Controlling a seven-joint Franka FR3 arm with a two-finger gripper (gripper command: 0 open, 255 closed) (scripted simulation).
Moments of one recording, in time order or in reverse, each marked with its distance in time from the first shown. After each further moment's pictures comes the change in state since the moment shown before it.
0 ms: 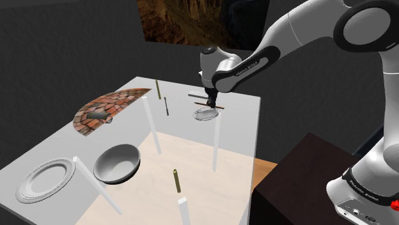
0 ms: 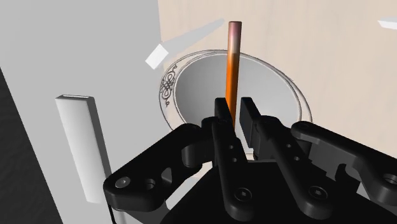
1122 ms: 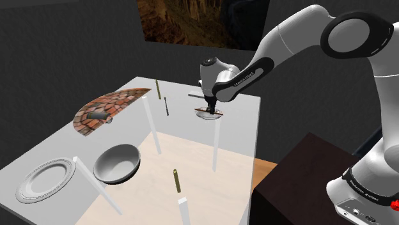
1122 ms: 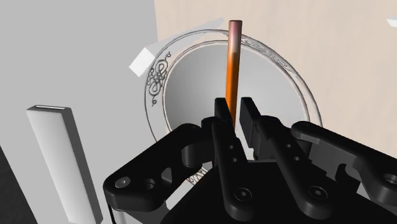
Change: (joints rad) arm 0.020 0.085 -0.030 0.007 -0.047 0.077 0.044
